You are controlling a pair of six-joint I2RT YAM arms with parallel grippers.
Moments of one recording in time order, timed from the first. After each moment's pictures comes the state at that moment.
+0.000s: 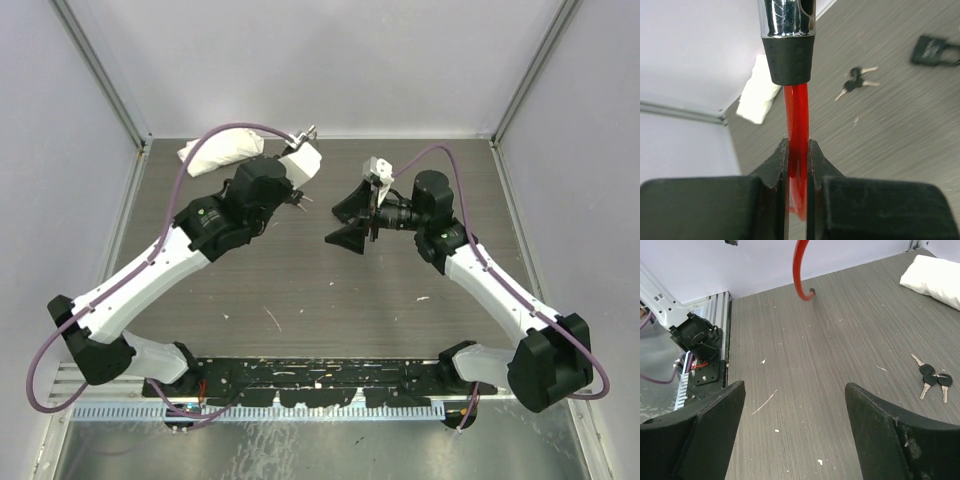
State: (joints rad) left arm -0.86 1.35 1.56 -0.63 -0.58 0.35; right arm 0.41 1.21 0.94 0.16 -0.99 0.05
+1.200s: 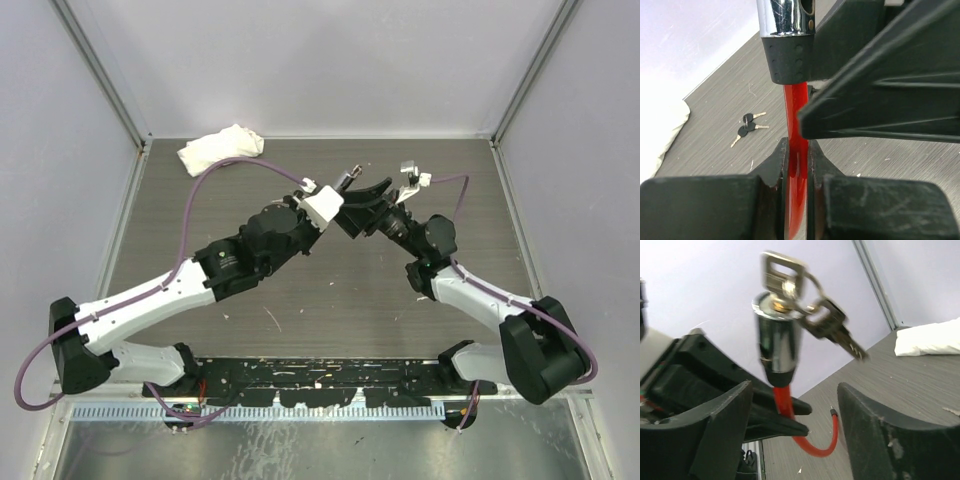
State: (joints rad) left arm -1.02 1.25 1.18 -0.21 -0.37 0.18; right arm 0.48 1.25 0.59 1.15 -0.51 0.82
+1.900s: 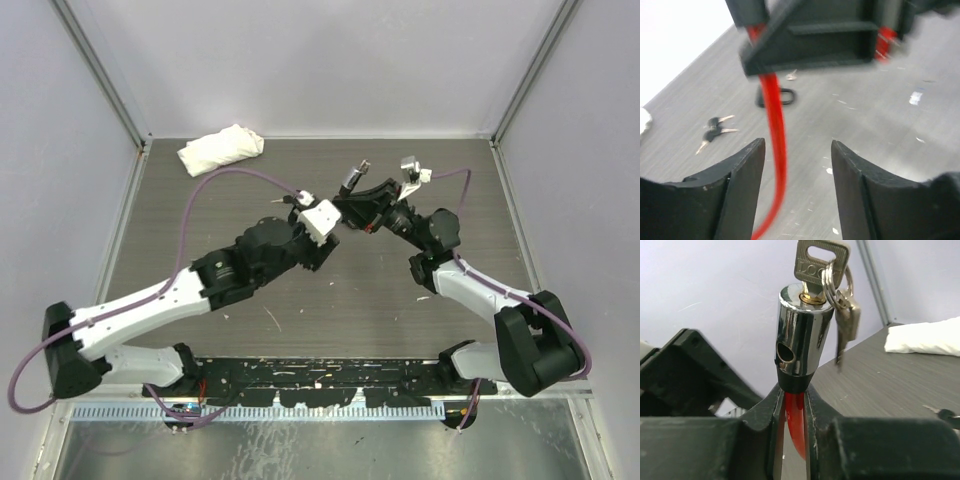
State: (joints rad) left arm -1.06 1.25 1.11 -0.14 -0.34 0.12; right arm 0.44 1.29 0.61 1.15 -0.61 0.77
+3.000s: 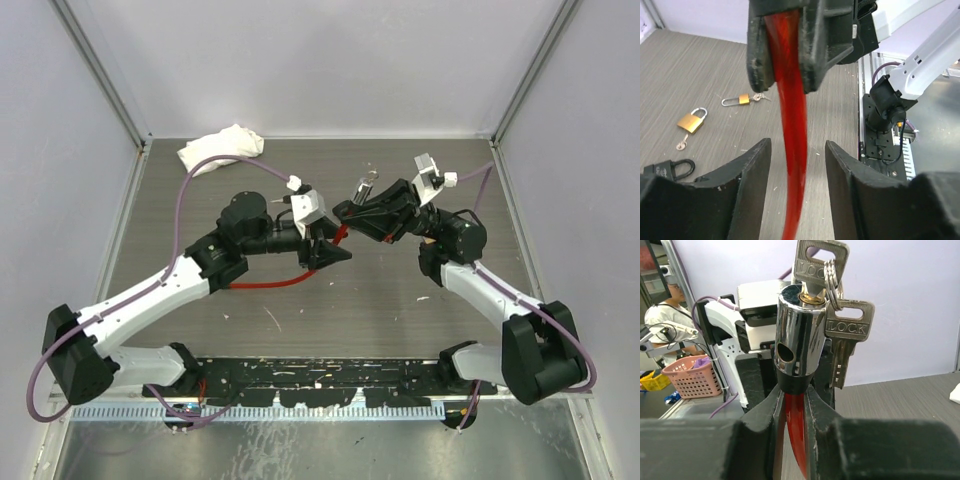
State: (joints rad) left arm -0.83 1.21 1.02 0.10 0.58 -0.02; right arm 0.35 1.26 0.69 1.50 -0.99 1.03
